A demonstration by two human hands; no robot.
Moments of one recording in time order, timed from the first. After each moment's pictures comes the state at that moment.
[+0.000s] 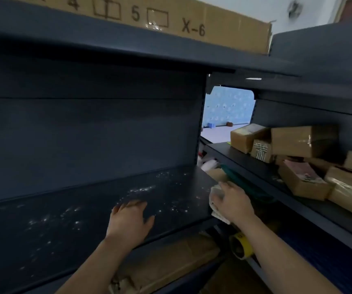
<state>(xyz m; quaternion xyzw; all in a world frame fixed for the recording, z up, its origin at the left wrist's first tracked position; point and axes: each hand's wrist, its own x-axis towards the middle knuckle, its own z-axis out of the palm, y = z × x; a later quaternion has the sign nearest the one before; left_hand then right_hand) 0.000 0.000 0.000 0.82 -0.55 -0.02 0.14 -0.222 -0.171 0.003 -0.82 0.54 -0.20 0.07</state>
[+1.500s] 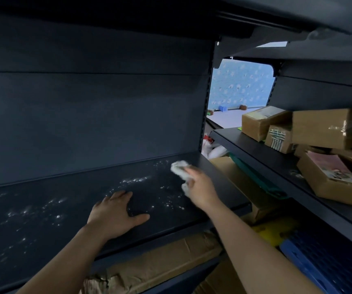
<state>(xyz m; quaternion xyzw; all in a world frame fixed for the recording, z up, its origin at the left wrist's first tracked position) 0.036 -0.043 -0.027 0.86 -0.49 -0.10 0.07 -0.136 -0.220 -0.032 -0.85 0.37 -0.29 0.24</state>
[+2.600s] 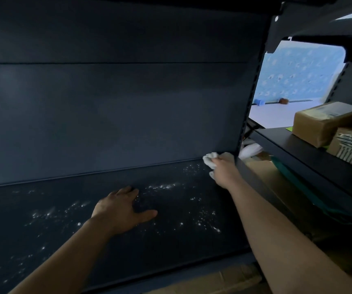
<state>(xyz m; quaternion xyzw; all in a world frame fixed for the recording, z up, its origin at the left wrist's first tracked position) 0.100 -0.058 -0.027 0.89 -0.44 -0.10 0.01 -0.051 -0.340 -0.044 -0.93 0.35 -0.07 0.02</state>
